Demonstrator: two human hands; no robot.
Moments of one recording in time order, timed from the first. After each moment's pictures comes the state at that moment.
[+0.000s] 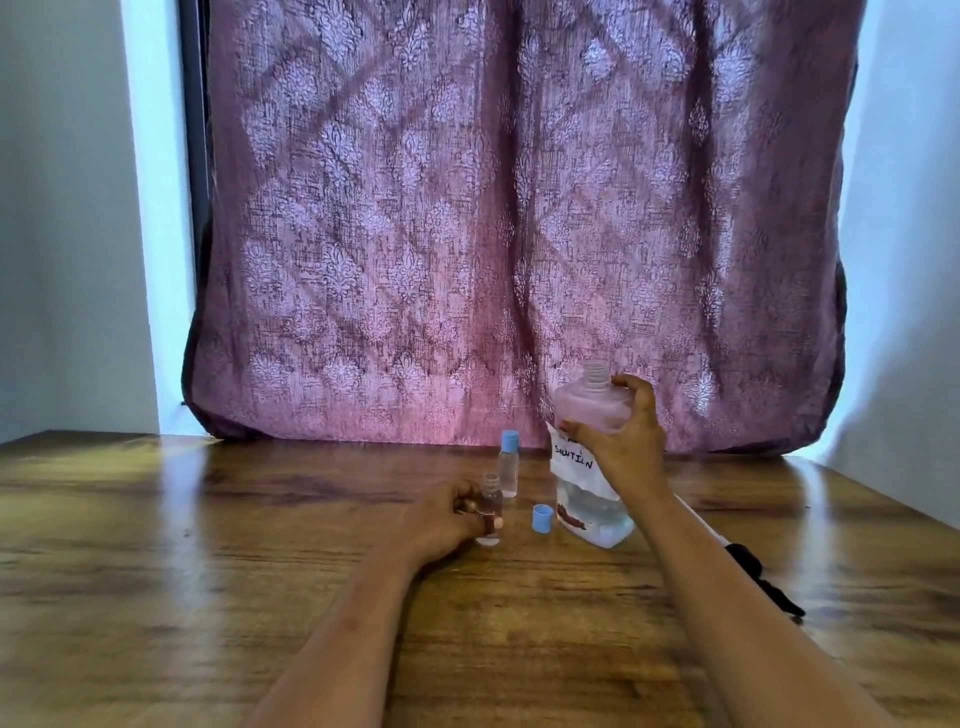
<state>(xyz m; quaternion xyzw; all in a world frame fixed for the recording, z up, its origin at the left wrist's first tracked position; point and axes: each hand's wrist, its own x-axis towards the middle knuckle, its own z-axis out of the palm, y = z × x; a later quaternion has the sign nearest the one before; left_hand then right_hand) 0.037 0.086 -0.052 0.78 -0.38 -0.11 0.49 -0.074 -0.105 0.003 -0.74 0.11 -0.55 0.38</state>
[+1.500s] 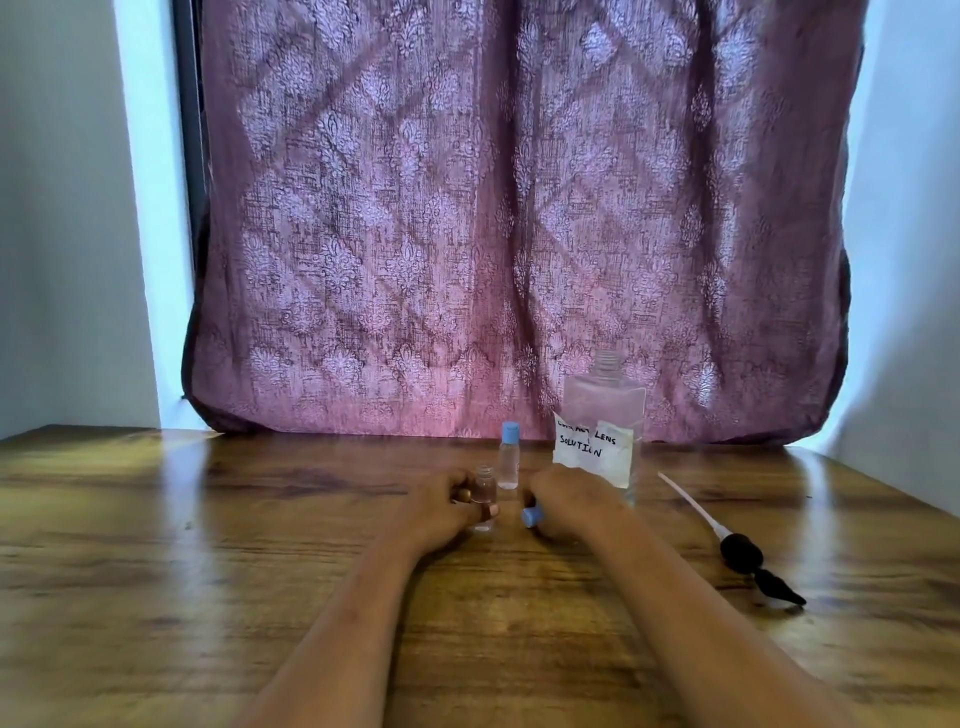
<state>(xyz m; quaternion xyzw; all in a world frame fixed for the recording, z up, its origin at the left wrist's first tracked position) 0.043 0.086 -0.055 0.79 -0.38 -0.06 0.49 -0.063 -0.053 -0.018 -0.98 0.16 -0.07 -0.05</state>
